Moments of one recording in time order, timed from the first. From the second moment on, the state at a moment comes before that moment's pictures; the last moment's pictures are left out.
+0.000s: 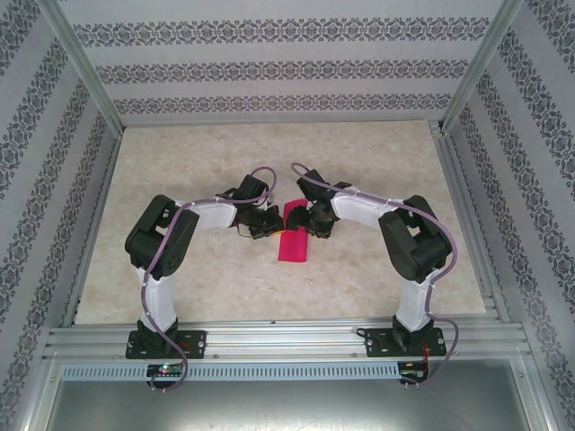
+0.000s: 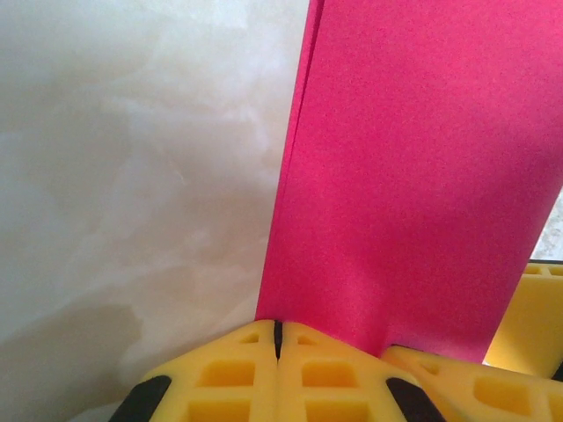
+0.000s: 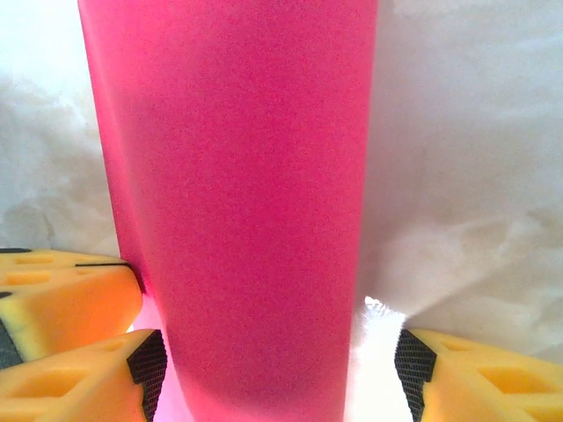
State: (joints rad) left arm -0.48 1.96 1.12 -0.20 0.51 -0.79; right arm 0.56 1.89 1.21 -0.57 -0.22 0.73
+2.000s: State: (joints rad) left arm -0.46 1.60 0.97 -0.30 0.29 -0.78; right arm 0.54 1.92 1.25 -0.67 -0.19 0.73
